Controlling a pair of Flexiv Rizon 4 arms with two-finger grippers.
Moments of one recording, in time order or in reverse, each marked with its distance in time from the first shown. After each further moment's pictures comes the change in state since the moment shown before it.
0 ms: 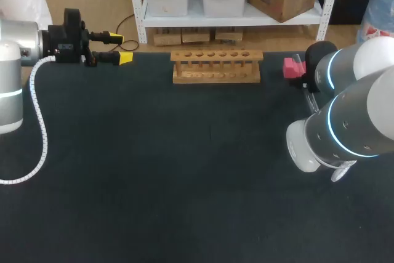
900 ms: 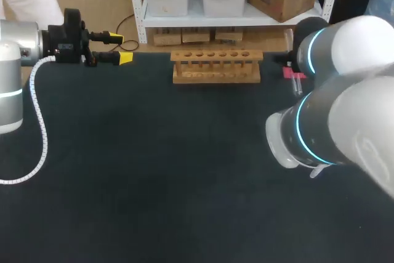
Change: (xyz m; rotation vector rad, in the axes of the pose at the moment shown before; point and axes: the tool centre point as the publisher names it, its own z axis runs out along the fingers) left arm 0.000 0.000 0.000 0.000 0.000 0.000; right arm -0.054 0.057 -0.074 0.034 -0.089 0.106
